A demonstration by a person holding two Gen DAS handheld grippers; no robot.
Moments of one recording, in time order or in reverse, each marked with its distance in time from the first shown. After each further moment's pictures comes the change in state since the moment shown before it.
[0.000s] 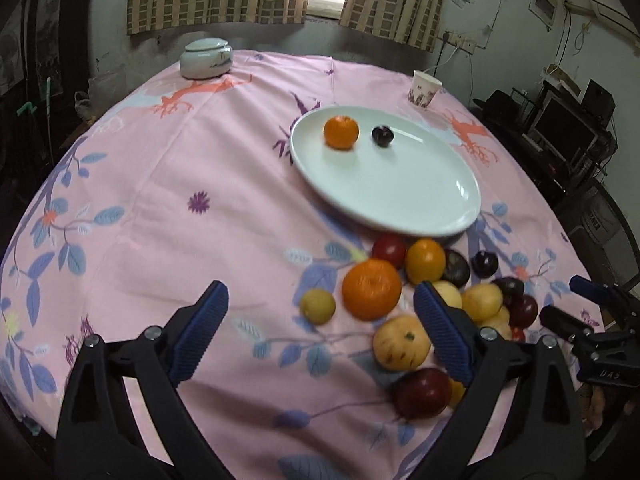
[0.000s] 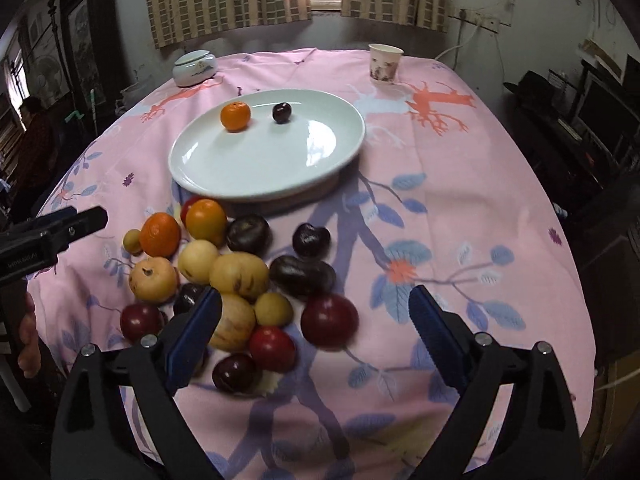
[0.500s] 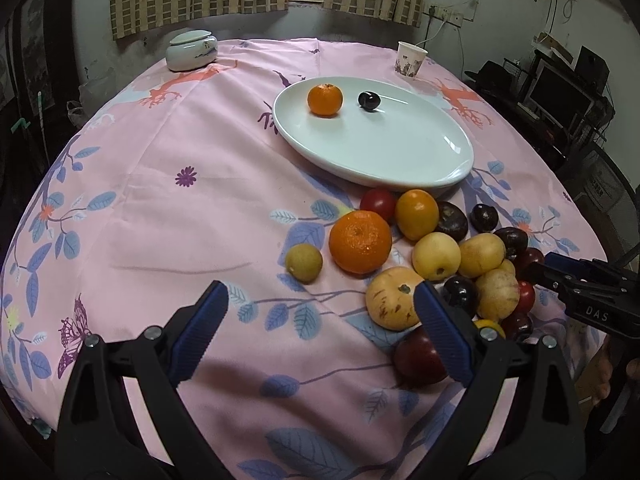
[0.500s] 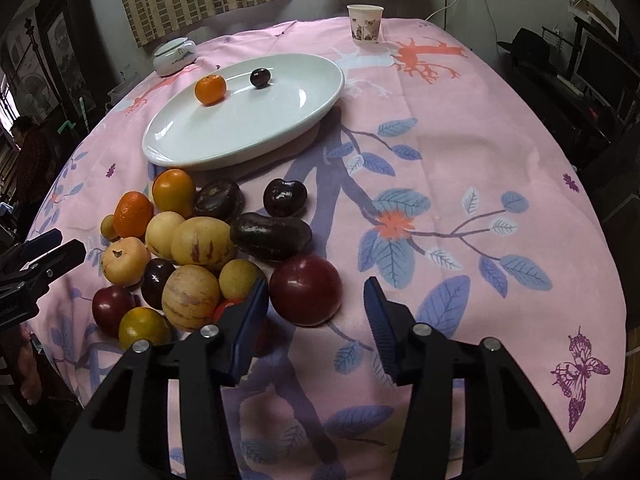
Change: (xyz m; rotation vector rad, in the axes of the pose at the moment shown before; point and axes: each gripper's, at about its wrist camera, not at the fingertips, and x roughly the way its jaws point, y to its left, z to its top) left arm 0.002 -0.015 -0.020 0.090 0.041 0.019; right arm 0.035 -0.020 -0.015 0.077 0.088 0.046
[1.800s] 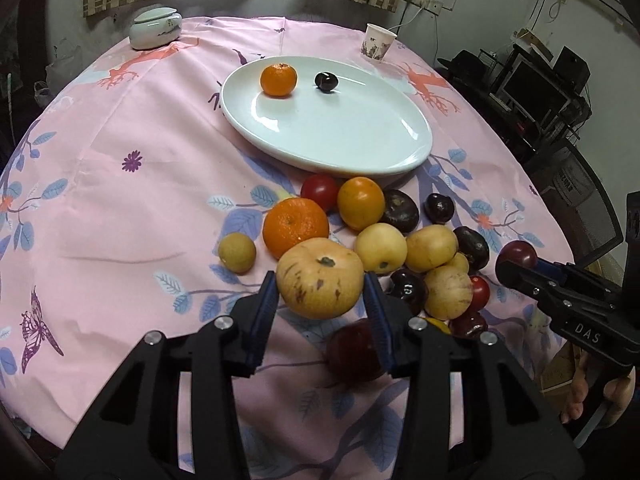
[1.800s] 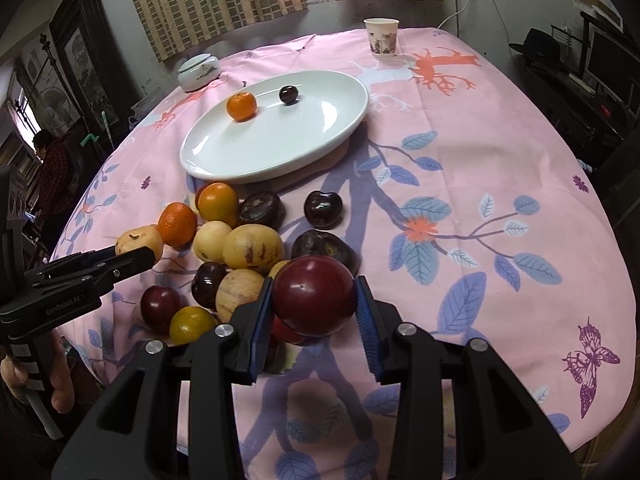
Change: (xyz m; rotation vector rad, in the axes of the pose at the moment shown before) left arm 0.010 -0.022 0.007 -0.028 0.077 -0.145; right arm -0.029 0.012 -0.001 0.007 -0.047 0.094
